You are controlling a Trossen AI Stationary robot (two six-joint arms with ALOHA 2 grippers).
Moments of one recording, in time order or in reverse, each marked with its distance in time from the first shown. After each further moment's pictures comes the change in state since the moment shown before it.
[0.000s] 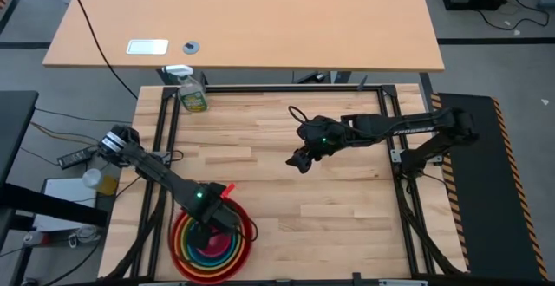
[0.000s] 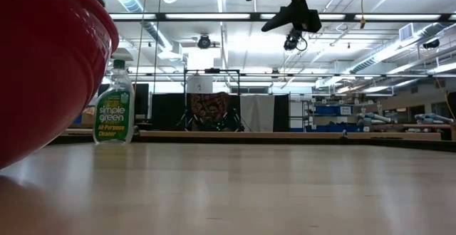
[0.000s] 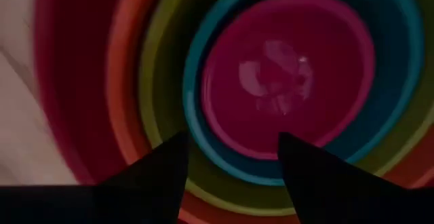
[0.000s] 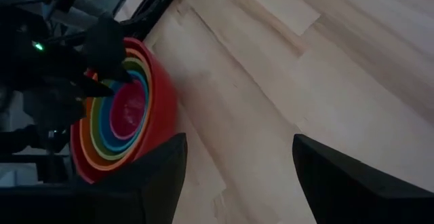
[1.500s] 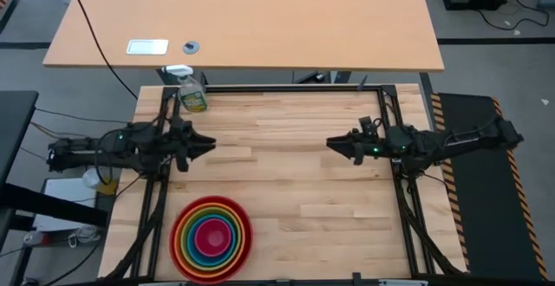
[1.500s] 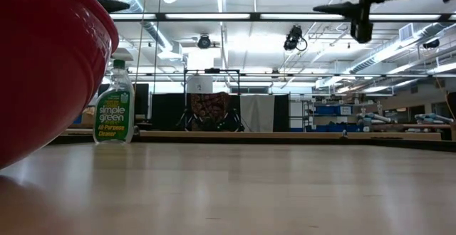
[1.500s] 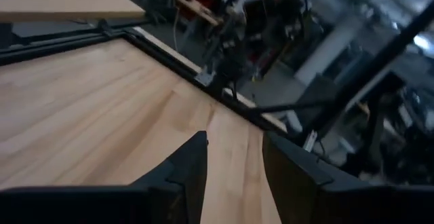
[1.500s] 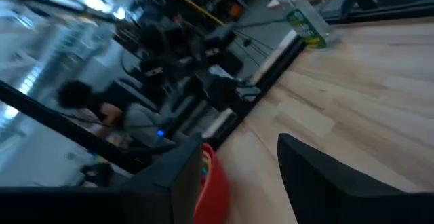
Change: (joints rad) left arm 0.580 -1.285 -0.888 1.040 -0.212 -0.288; right arm 0.077 -0.729 -0.803 0.731 0.323 0.034
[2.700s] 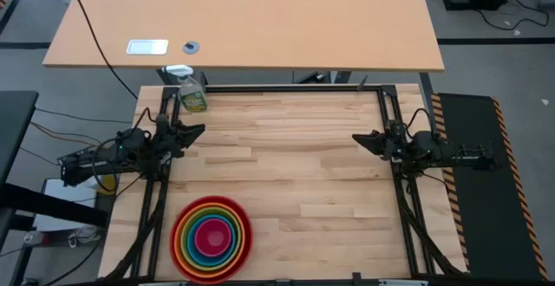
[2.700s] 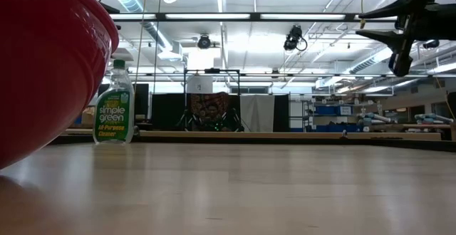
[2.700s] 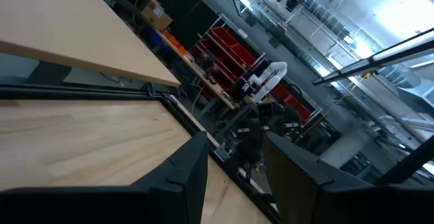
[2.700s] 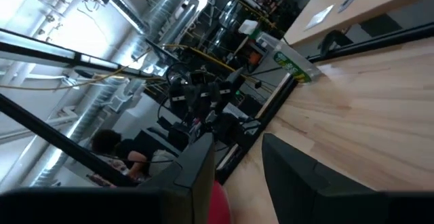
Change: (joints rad) left arm 0.089 -0.359 -0.252 0.125 -0.207 -0.161; right arm -0.080 -0.747 -0.369 -0.180 0.014 0.026
